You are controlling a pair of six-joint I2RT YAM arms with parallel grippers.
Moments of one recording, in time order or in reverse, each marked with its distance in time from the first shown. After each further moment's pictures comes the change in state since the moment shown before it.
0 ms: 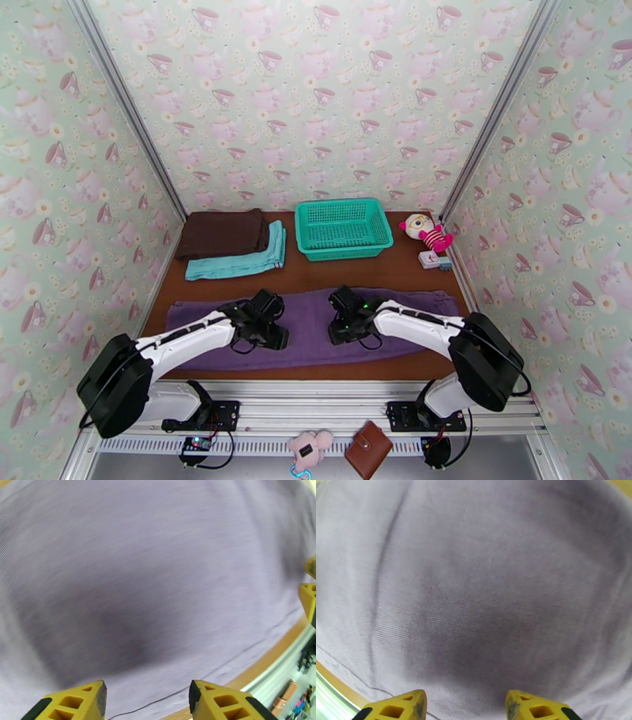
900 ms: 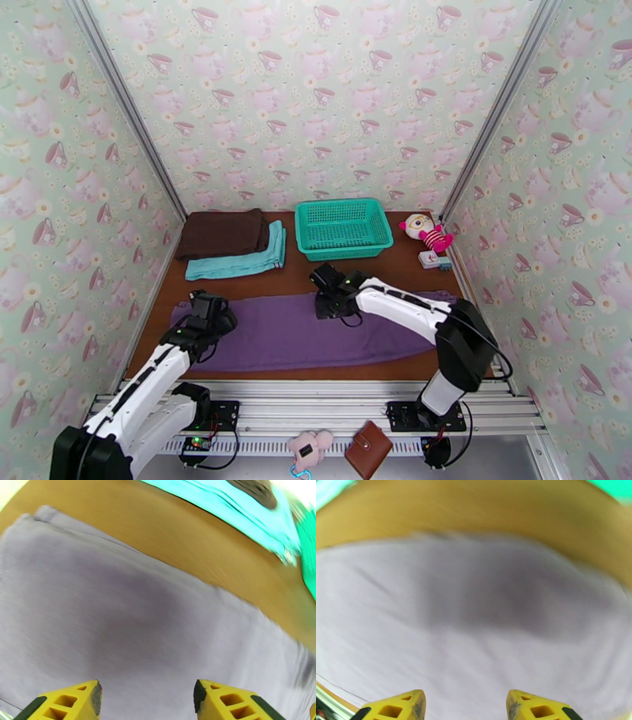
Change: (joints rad) left arm 0.537 -0.411 -0.246 0.106 -0.265 -0.169; right arm 0.033 0.221 0.426 -0.094 0.070 0.096
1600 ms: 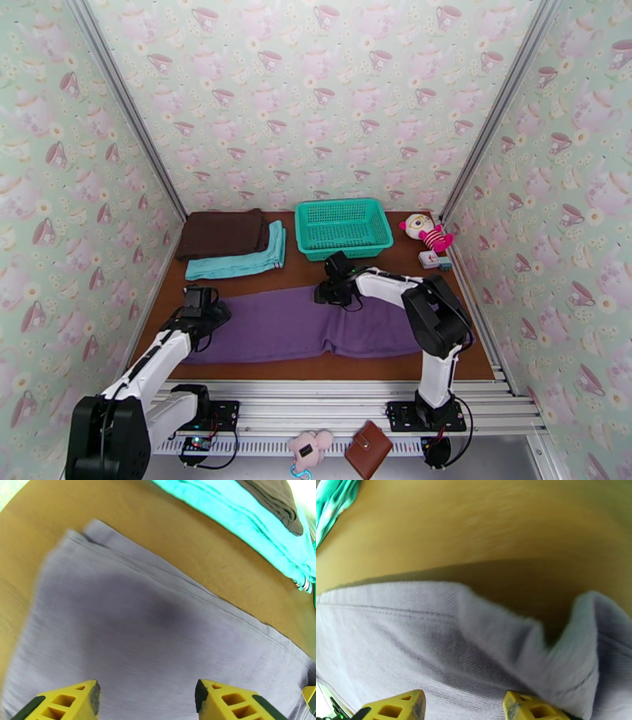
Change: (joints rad) left arm 0.122 0.139 0.035 0.135 0.086 0.113; right arm -0.268 0.153 -0.069 0.251 -0.261 -0.032
